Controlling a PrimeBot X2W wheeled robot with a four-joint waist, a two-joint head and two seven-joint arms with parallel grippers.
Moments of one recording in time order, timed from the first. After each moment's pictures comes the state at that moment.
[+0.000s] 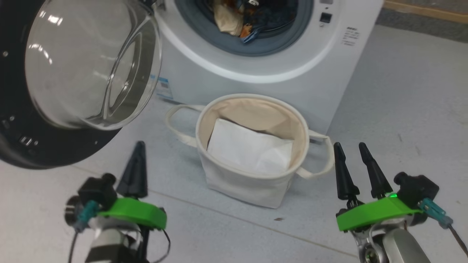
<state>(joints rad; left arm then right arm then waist) -0.32 0.04 -0.07 0.36 -0.20 -0.05 -0.23 -0.19 -0.06 0.13 0.23 0.39 0.13 -0.25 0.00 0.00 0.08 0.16</state>
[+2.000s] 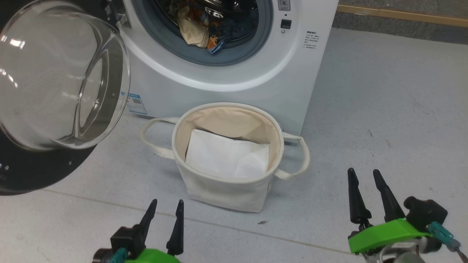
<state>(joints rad) -0.12 0.04 -0.23 0.41 -0.26 0.00 -0.25 -0.08 -0.05 0.06 0.23 0.35 0.13 -0.25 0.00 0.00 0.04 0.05</state>
